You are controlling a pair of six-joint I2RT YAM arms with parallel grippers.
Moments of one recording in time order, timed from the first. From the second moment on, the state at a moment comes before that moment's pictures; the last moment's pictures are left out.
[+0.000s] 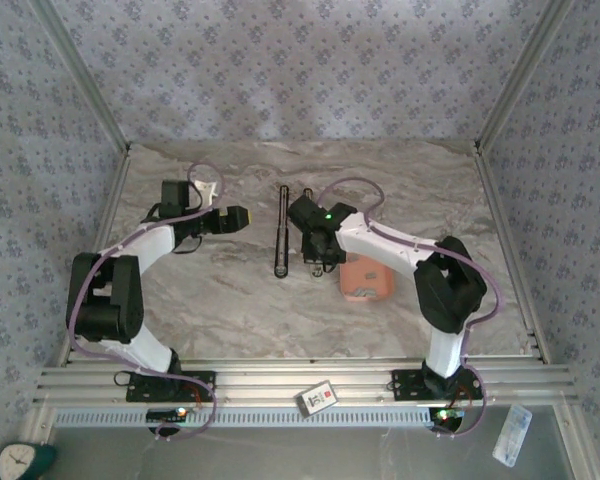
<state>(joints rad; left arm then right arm) -0.11 1.61 0.93 -0.11 0.67 -0.22 0.79 1.83 1.42 -0.90 0.17 0.82</state>
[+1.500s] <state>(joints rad) -0.11 1.62 0.93 -0.11 0.69 -0.22 0.81 1.93 1.43 -0.84 0.21 0.69</state>
